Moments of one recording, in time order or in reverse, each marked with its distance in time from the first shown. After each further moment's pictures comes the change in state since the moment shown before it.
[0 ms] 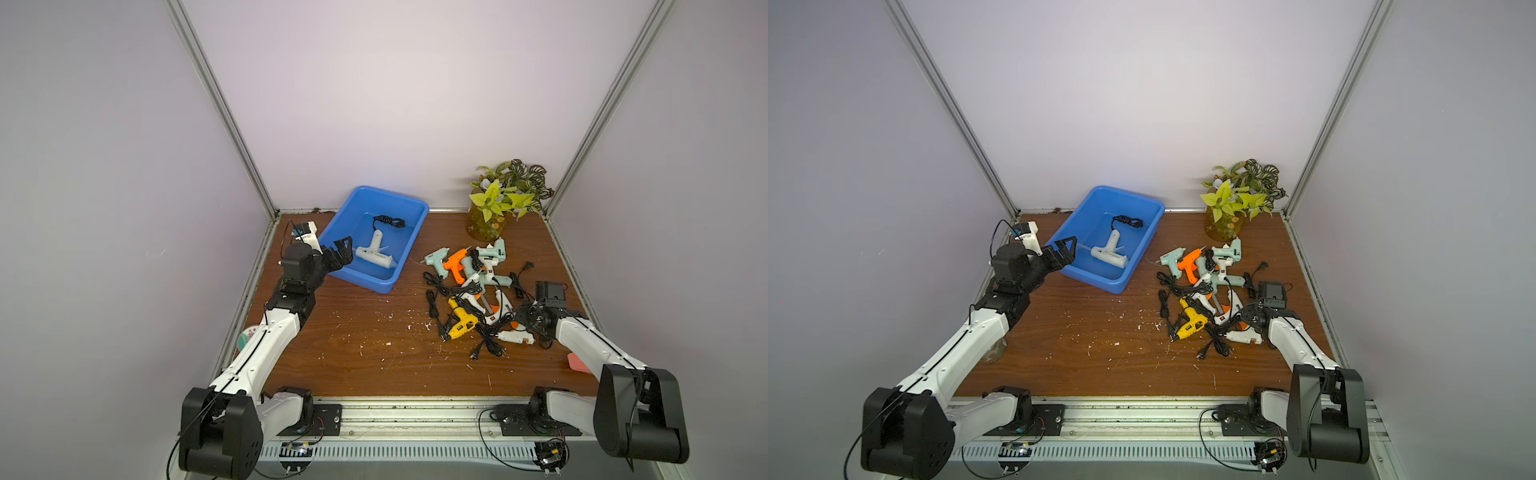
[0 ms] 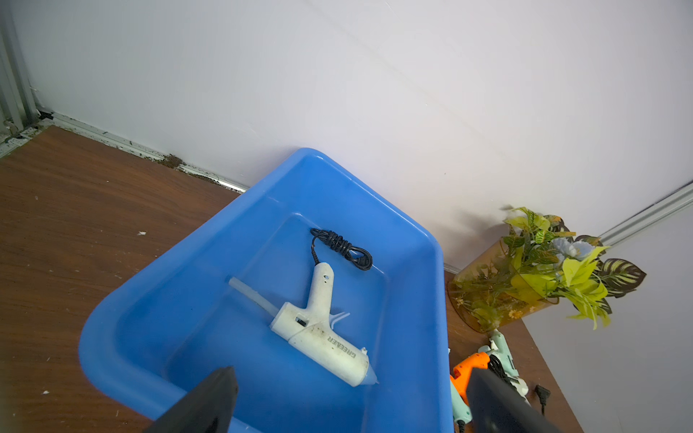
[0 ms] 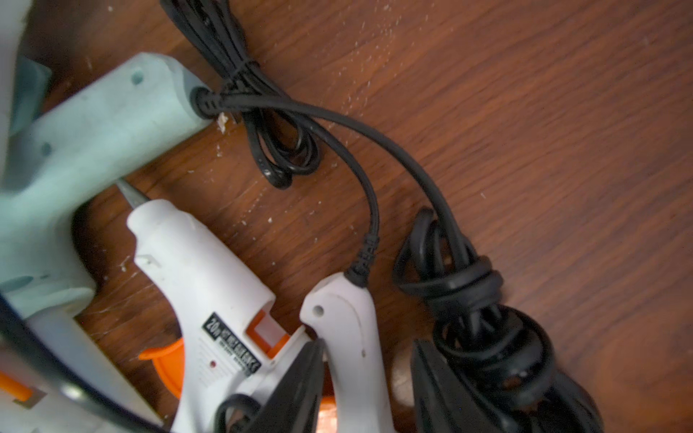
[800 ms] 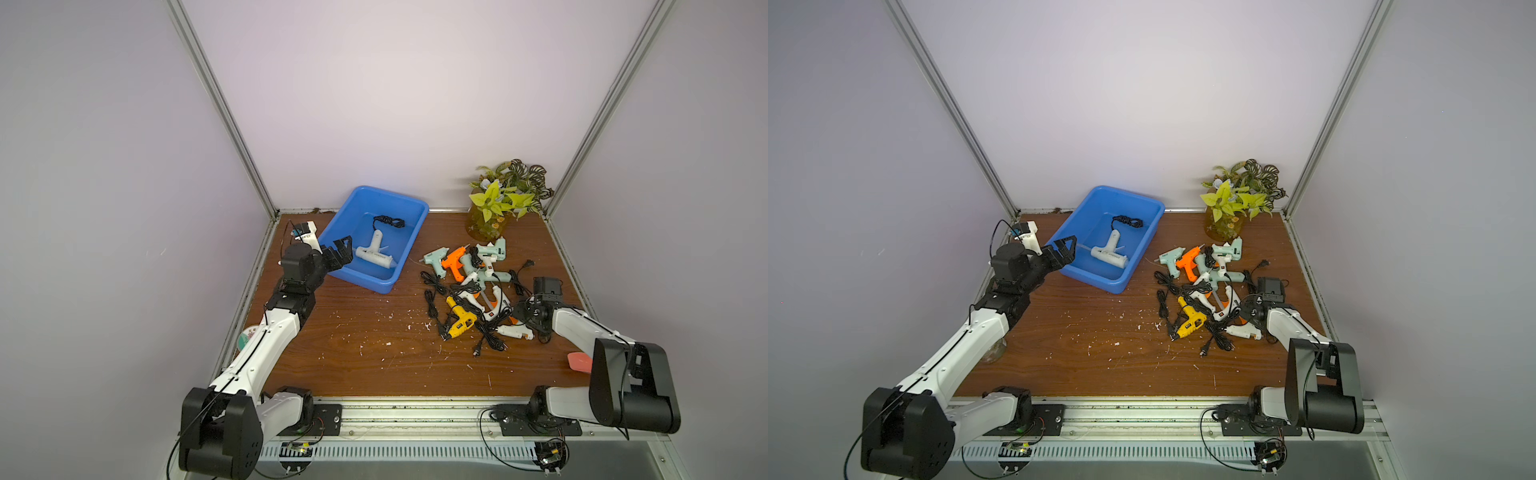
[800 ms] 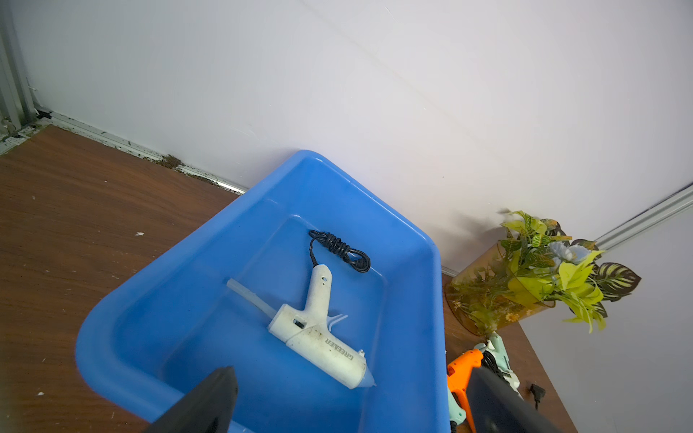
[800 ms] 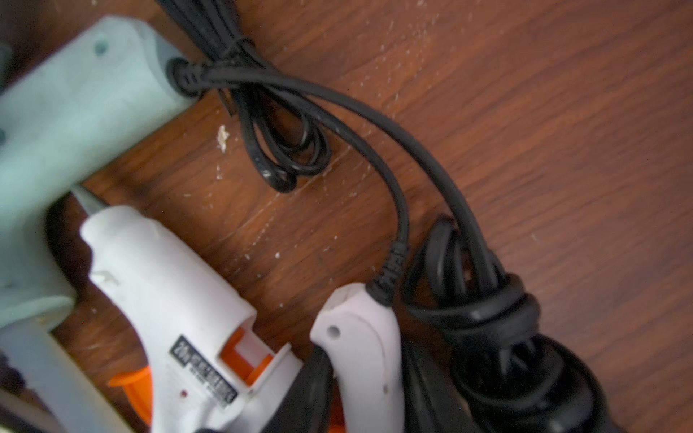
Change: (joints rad) left arm 0.000 0.000 0.000 0.007 0.000 -0.011; right arm -0.007 0.120 0.034 0.065 -0.025 -0.024
